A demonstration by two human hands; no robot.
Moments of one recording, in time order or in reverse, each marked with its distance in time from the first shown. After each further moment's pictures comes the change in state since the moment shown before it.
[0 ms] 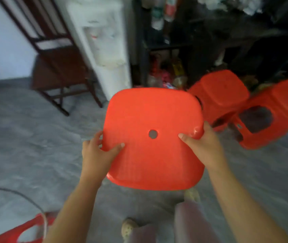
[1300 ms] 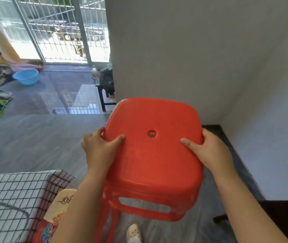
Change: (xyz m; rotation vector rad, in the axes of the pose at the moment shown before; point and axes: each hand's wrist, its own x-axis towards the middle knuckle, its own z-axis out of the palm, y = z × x) left_hand -0.013 -0.123 -0.593 -0.183 1.653 -0.739; right_hand -0.216 -0.621 0.574 -0.432 -1.109 -1.329
